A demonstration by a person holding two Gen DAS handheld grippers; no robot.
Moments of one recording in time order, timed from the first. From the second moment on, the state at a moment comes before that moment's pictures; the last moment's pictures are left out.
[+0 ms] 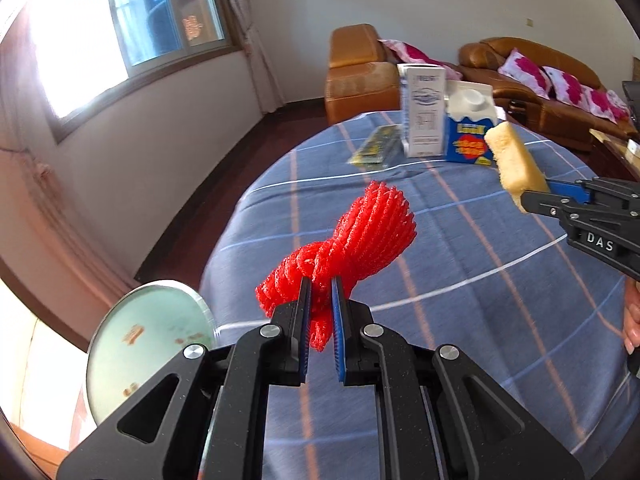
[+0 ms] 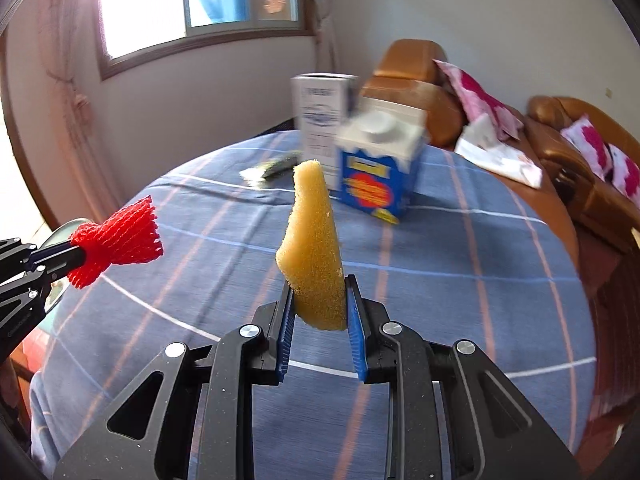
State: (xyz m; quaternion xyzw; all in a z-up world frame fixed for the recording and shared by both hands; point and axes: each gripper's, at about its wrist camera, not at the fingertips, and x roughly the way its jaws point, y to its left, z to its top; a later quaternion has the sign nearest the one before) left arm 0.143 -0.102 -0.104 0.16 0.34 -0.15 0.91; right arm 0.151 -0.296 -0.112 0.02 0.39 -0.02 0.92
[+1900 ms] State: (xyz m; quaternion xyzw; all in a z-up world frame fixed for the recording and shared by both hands) left arm 0.126 0.053 -0.103 0.13 0.36 0.02 0.92; right arm 0.217 -0.100 -0.115 -0.11 0.37 0.15 0.91
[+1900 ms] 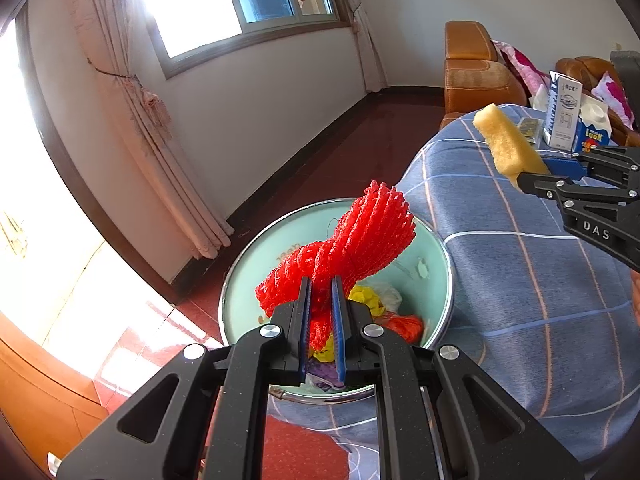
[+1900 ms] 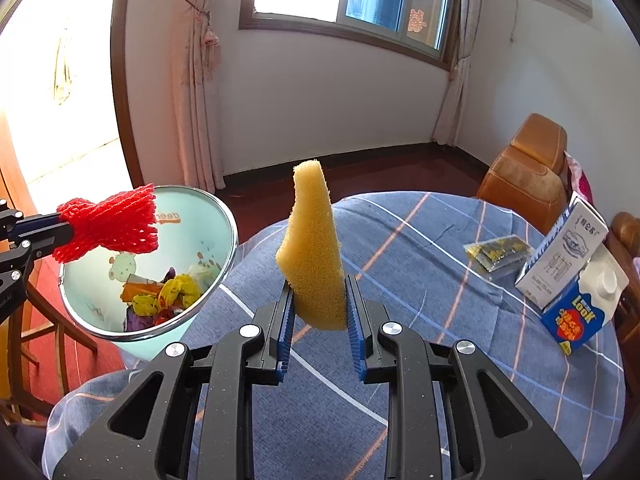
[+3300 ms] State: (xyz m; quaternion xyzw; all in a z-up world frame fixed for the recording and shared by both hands) left arm 0.136 0.109 -0.107 0.11 0.37 0.10 0.92; right arm 0.236 -0.031 -0.121 -0.16 0.36 0.20 0.90
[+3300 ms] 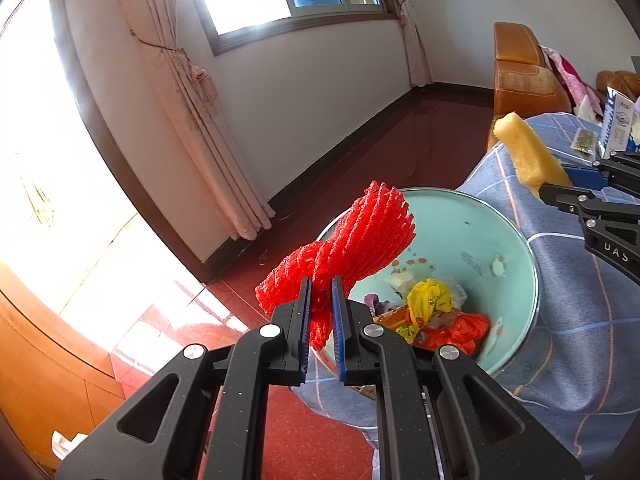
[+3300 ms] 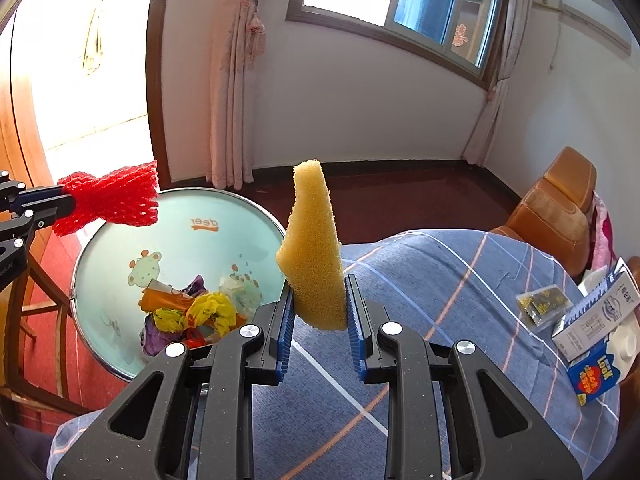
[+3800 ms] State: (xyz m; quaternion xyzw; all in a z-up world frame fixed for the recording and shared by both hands) left arm 0.137 0.117 -0.106 0.10 0.37 0.10 0.92; right arm 0.236 -0.014 -0.121 -0.17 0.36 0.22 0.89
